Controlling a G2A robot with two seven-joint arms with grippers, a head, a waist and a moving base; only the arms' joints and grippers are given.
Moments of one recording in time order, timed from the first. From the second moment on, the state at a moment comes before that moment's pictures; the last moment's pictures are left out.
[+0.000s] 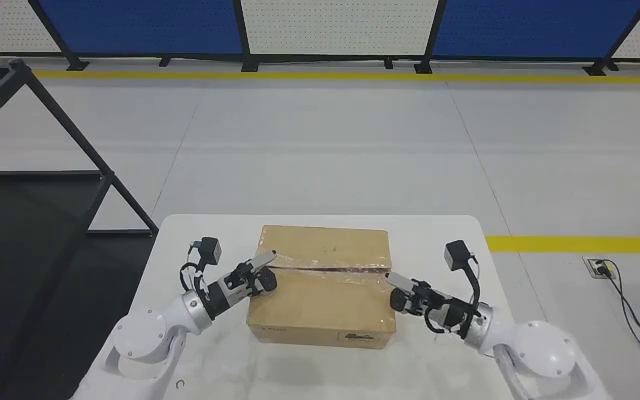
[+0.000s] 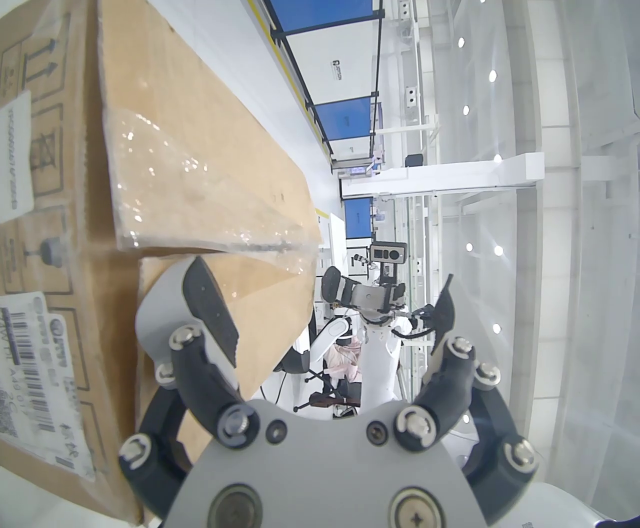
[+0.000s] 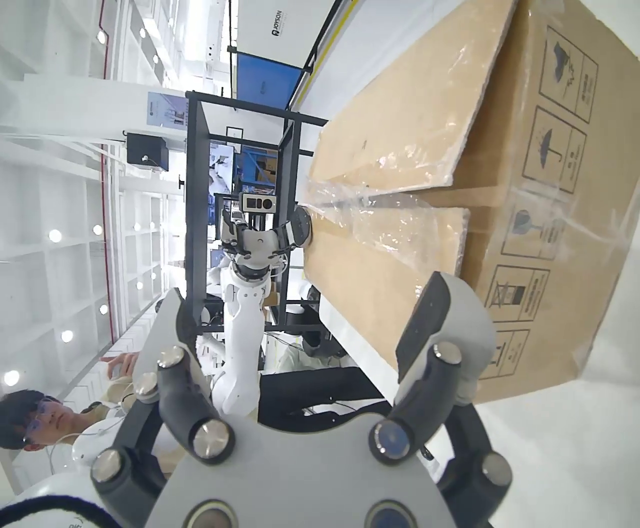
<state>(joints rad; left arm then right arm) 0.99 -1.10 -1.35 -1.53 -0.31 -0.04 -0.75 -1.10 -1.11 1.39 -1.76 0.14 0.03 0.80</state>
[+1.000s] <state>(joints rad) 1.02 -1.10 -1.35 -1.56 -0.32 -0.05 -0.74 -1.25 -1.10 1.25 -2.13 -1.17 -0.15 0.45</state>
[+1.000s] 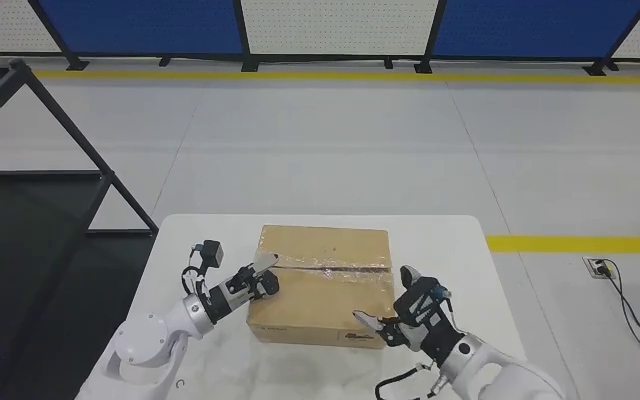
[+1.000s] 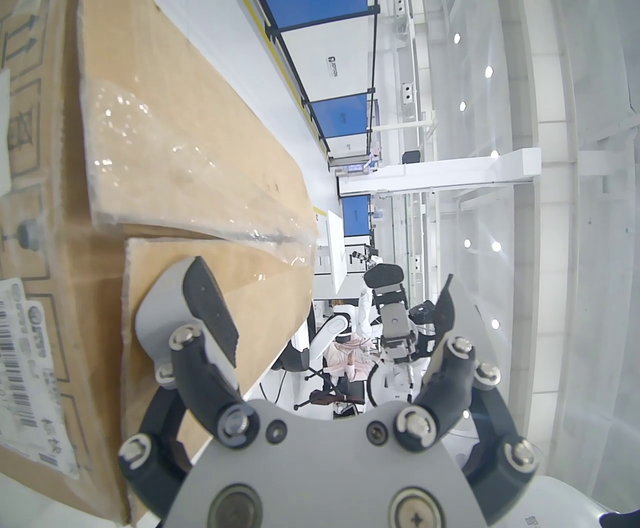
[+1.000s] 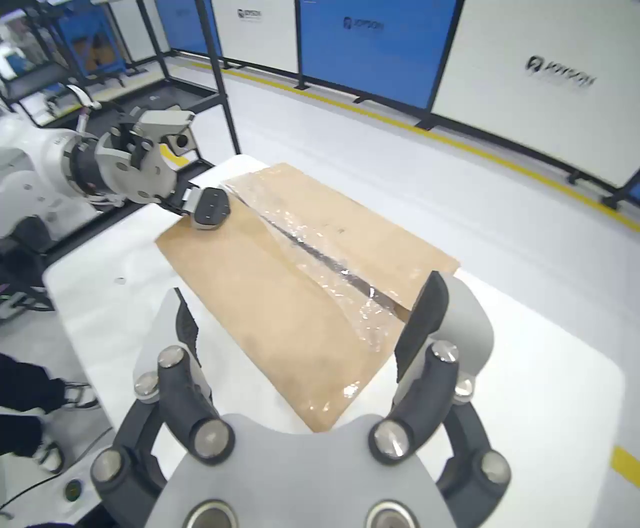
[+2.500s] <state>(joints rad) 1.05 -1.09 -1.38 -1.56 -0.36 -0.09 -0.74 -1.01 -1.18 0.84 -1.99 -2.28 -0.19 0.87</state>
